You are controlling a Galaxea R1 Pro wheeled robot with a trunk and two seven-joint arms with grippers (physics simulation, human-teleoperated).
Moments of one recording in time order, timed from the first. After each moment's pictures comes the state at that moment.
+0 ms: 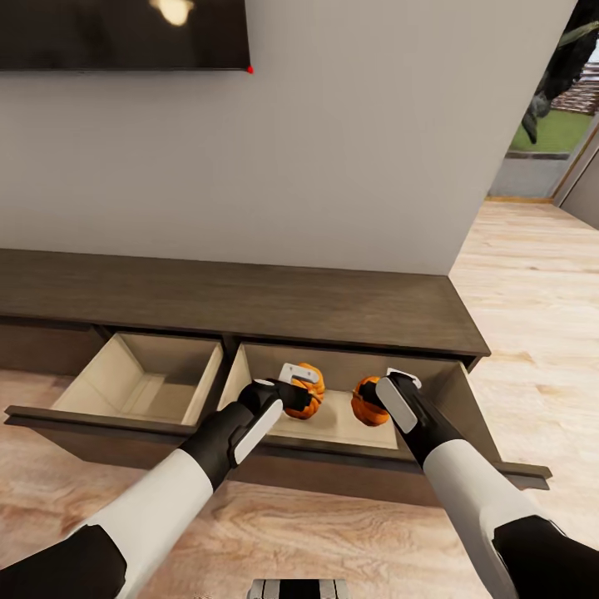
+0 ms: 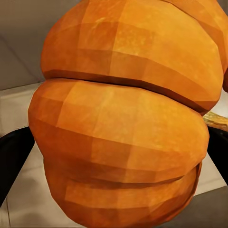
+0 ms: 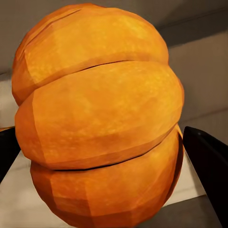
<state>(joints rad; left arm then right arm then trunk) -0.88 -0.13 -0.64 -0.85 0.47 0.65 0.24 -0.90 0.02 0.24 -0.70 -0.74 0.58 -0.64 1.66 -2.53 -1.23</state>
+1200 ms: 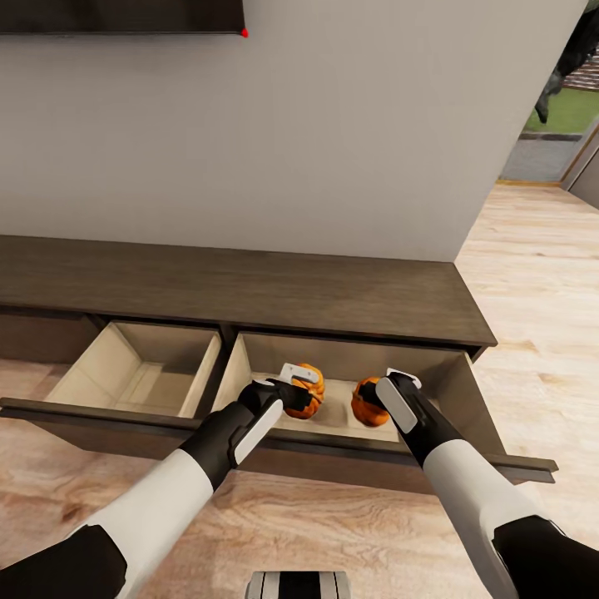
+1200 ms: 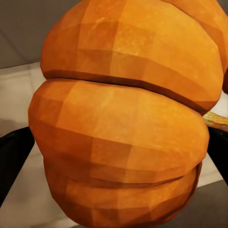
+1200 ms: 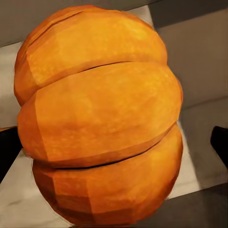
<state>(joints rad) -0.88 -0.13 -0.64 -0.85 0.47 0.65 0.24 -0.90 0.02 0.24 -0.70 -0.74 0.58 -0.64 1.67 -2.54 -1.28</state>
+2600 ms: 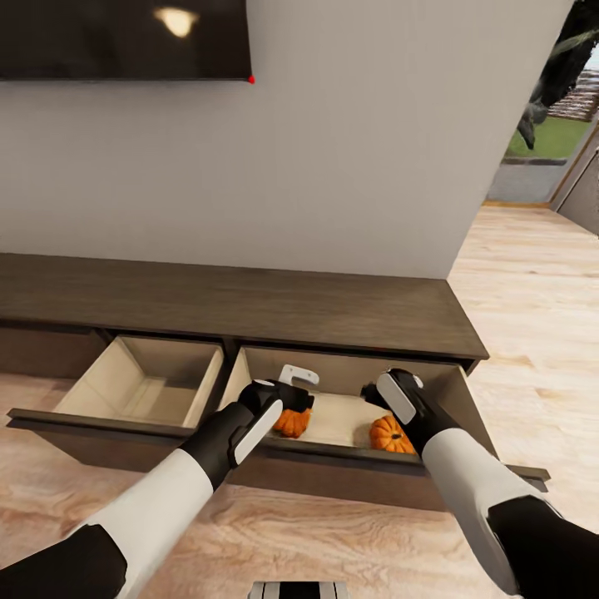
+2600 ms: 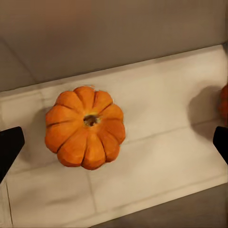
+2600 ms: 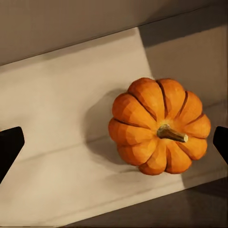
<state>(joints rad) -0.88 -0.13 -0.64 -0.84 0.47 0.66 0.23 -0.96 0.02 0.24 -0.59 -0.74 0.60 -0.64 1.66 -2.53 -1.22</state>
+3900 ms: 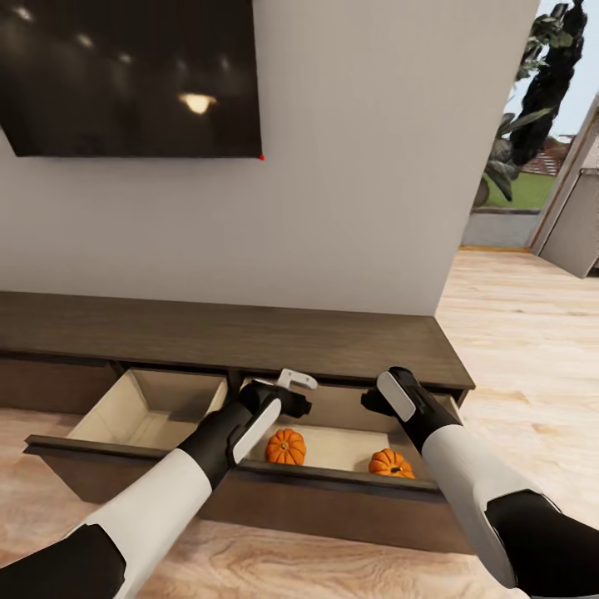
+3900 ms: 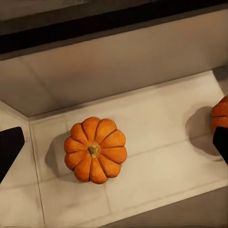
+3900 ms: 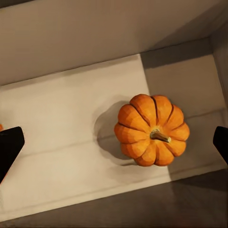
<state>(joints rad) -0.88 -0.12 -0.64 -0.84 0.49 0.74 0.23 -0.97 0.02 0.24 -0.56 -0.75 0.73 -0.65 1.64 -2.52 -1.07</state>
